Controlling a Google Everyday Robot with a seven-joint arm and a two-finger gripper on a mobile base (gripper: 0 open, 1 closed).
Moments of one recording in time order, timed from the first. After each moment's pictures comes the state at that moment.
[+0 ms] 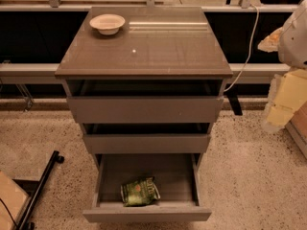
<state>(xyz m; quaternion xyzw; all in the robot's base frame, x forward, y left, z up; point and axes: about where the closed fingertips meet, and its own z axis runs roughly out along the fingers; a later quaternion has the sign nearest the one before) 0.438 -0.217 0.976 -0.60 0.78 -0.03 0.16</state>
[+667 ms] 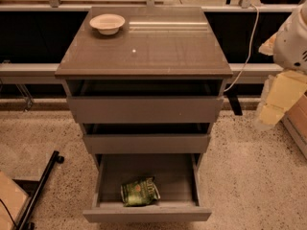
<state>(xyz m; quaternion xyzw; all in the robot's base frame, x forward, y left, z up) 0.447 -0.219 0.965 -0.57 0.80 -0.03 0.16</state>
